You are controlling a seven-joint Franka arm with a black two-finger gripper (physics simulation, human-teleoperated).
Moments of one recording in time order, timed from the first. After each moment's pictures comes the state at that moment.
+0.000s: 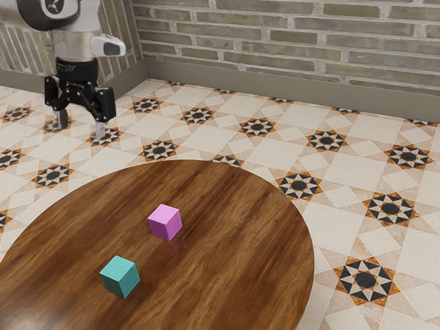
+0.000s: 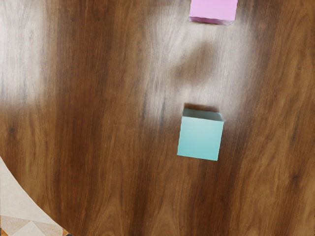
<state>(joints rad) -0.03 -0.10 0.03 -1.64 0.10 1.33 -0.11</state>
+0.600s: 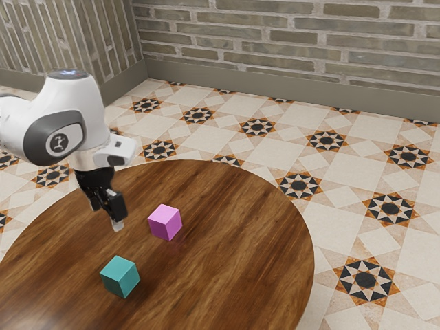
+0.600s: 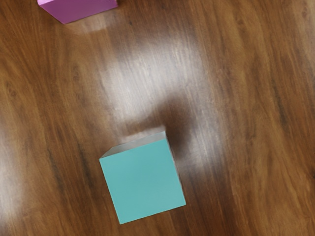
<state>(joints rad) -0.02 -0.39 -0.04 -2.42 0.01 1.99 0.25</state>
